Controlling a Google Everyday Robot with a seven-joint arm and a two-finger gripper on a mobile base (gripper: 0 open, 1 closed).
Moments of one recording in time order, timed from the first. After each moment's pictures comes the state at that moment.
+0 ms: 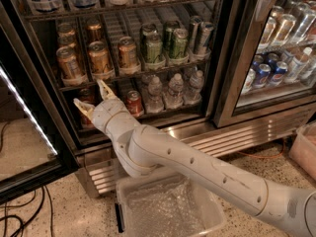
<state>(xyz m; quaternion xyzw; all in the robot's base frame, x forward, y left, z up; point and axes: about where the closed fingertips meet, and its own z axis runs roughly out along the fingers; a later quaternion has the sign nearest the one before) 0.620 0.175 0.820 -0.34 0.60 0.11 0.71</state>
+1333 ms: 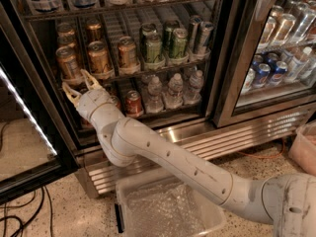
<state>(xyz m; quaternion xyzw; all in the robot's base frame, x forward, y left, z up) 0.660 0.219 0.836 -0.30 0.57 0.14 0.76</state>
